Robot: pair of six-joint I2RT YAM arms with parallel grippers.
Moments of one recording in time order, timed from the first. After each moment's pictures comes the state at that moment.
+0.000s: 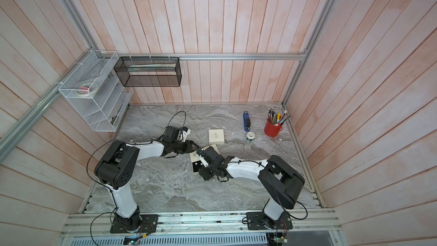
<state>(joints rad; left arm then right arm) -0.40 1.86 0.96 0.03 0.54 -0.45 0.93 1.64 0.83 -0.17 -0.08 0.21</state>
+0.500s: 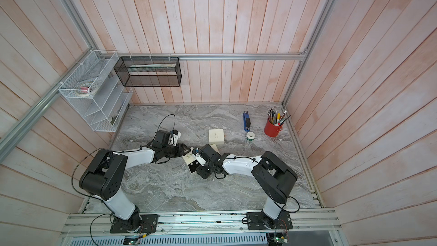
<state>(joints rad) -0.32 1.68 0.77 0.05 0.49 -0.46 0.91 1.73 0.92 -0.19 -0.15 0.12</state>
